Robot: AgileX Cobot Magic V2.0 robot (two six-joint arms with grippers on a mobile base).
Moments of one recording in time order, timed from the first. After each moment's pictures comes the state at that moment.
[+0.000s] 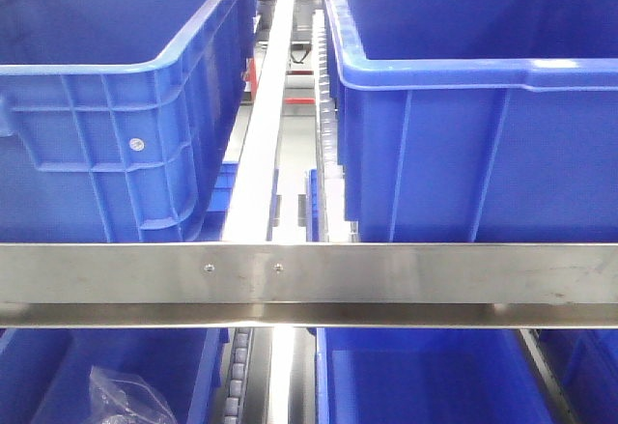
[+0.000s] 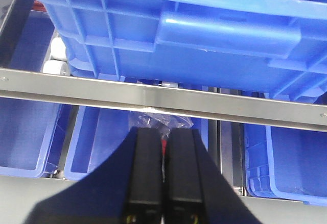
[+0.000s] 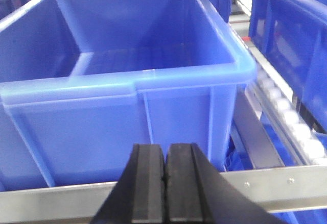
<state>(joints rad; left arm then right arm) -0.11 0.61 -0.42 0.12 0.51 -0.23 -0.08 0.00 0.03 -0.10 0.05 0.23</state>
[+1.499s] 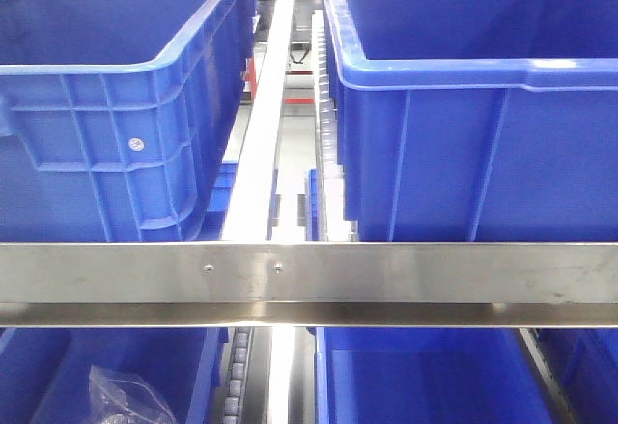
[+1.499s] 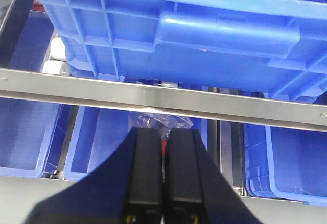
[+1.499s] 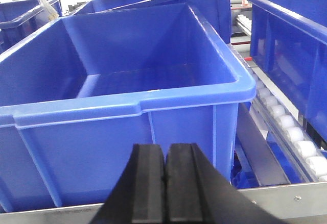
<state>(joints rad) -0.11 0.61 -0.42 0.12 0.51 -0.23 -0.08 -0.01 0.03 -0.09 0.01 0.24</state>
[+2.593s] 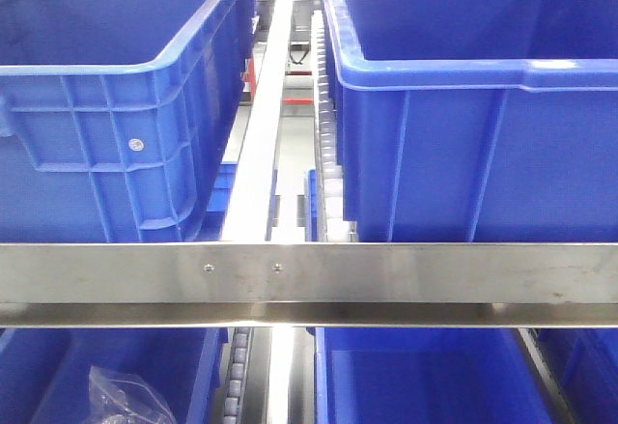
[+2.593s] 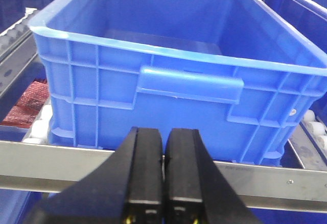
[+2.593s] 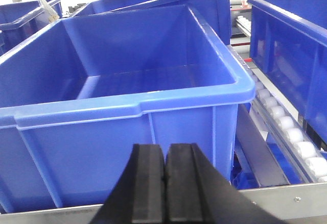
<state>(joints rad) -0.12 0.00 0.01 0.11 0.15 -0.23 -0.08 -0.01 0.03 -0.09 0.00 0.24</state>
